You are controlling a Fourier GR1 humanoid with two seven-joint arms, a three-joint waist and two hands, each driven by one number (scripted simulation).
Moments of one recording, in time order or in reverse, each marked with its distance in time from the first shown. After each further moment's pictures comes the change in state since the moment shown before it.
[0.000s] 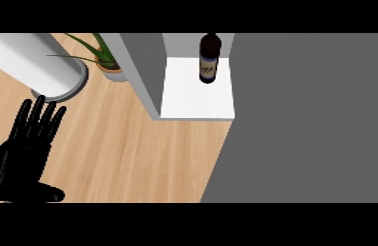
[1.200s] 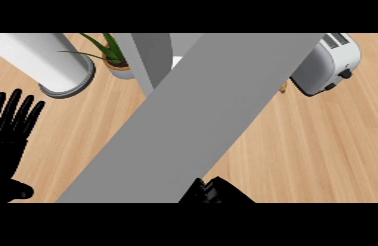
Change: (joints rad) left arm -0.025 0.073 0.097 0.064 0.065 -0.121 0.056; right arm -0.786 0.537 0.046 0.308 -0.013 -0.171 0.461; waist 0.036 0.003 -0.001
